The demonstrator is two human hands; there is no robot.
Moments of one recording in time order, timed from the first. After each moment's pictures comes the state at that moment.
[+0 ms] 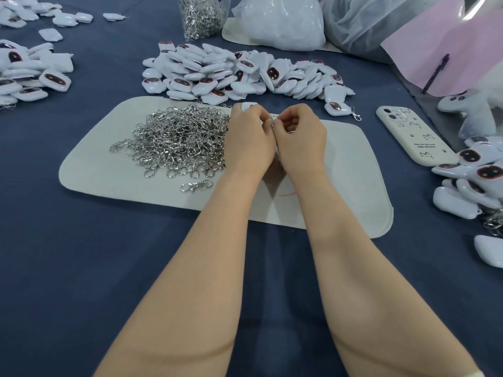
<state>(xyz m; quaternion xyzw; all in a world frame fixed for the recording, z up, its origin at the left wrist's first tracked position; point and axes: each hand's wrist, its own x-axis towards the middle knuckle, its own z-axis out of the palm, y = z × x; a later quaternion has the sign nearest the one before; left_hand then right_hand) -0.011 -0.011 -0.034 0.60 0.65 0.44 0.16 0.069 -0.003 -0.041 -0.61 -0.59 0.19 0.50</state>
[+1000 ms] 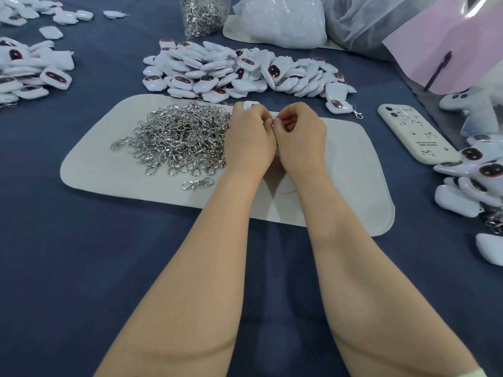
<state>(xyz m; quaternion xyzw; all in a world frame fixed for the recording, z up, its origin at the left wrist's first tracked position) -0.012 -0.010 -0.035 0.61 0.66 0.42 0.15 0.066 -0.002 -0.040 -0.62 -0.60 0.17 0.48</state>
